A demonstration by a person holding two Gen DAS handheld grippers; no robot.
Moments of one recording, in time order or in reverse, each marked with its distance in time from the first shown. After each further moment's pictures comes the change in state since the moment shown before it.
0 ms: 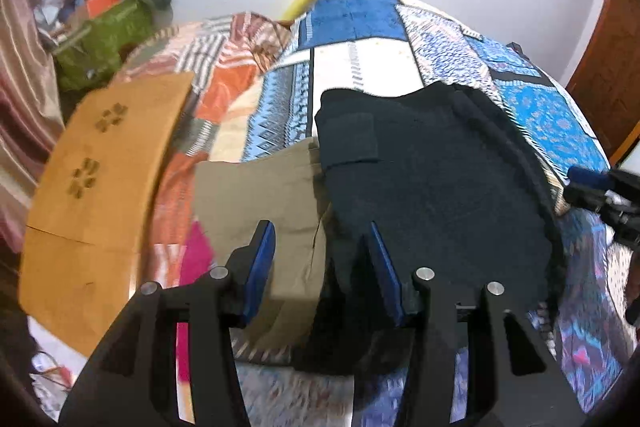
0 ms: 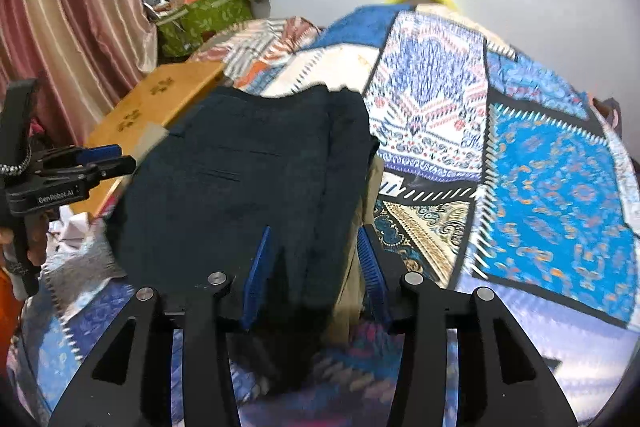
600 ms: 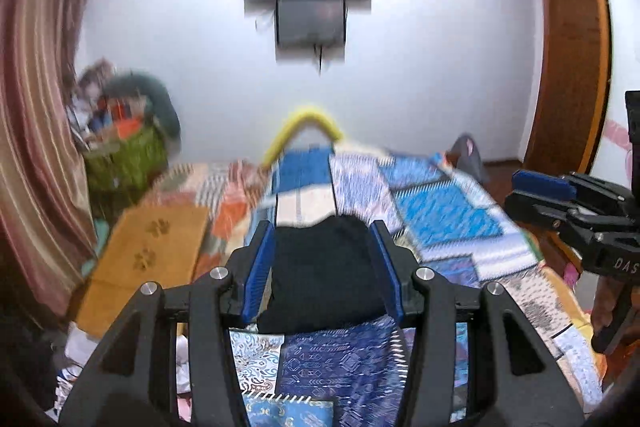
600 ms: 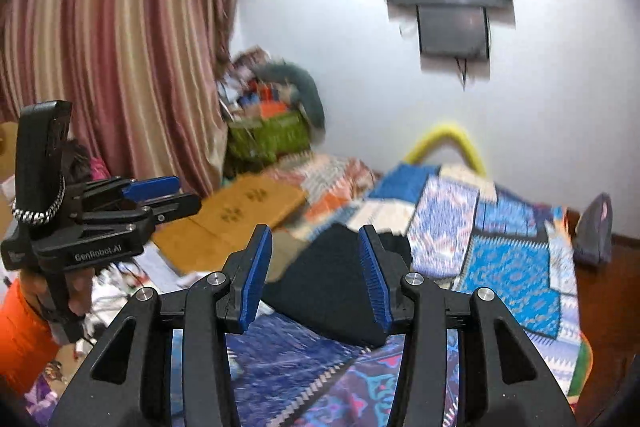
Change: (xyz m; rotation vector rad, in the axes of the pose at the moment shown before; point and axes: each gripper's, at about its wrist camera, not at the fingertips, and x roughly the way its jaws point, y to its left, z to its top) left arm -0.322 -0.098 -0.052 0.075 -0.482 -0.014; right arm -0.269 0.121 -0.030 -0.136 -0.456 0.077
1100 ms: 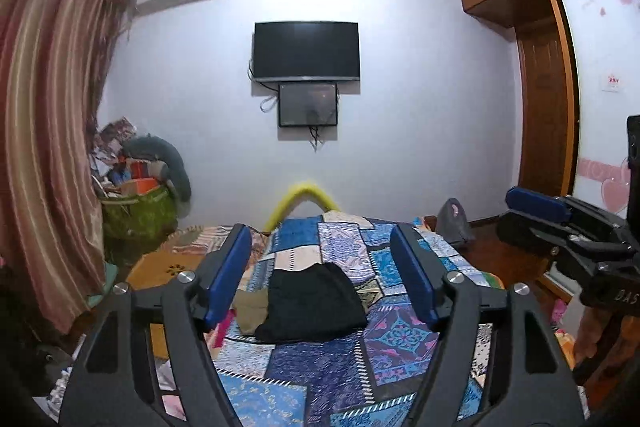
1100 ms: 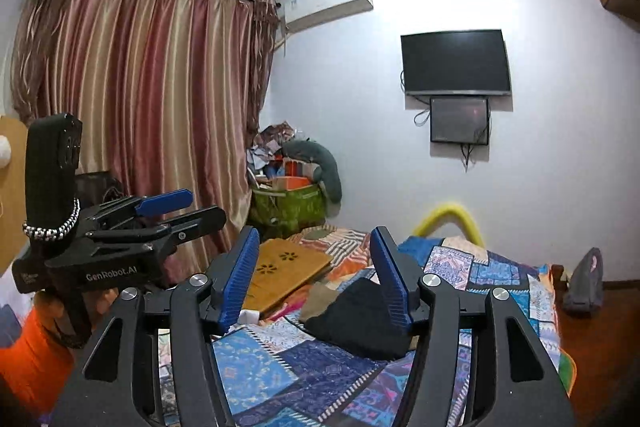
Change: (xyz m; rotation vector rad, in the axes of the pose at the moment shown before) left arm -0.176 -0.035 -0.033 -0.006 -0.264 0.017; right arm -0.136 0.096 -0.026 -0.078 -0.268 -0.004
